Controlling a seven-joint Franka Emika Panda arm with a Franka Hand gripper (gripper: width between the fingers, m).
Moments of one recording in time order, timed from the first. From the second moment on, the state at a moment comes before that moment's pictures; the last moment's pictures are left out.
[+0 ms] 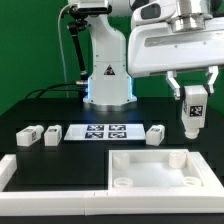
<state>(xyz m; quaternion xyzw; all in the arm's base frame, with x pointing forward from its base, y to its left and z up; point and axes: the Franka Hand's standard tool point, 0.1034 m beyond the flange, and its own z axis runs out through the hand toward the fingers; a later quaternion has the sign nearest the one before) 0.599 0.122 0.164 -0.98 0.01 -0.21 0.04</state>
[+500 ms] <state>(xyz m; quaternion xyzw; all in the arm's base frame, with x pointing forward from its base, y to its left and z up) 0.624 0.122 0.138 -0.97 0.01 -0.25 0.05</state>
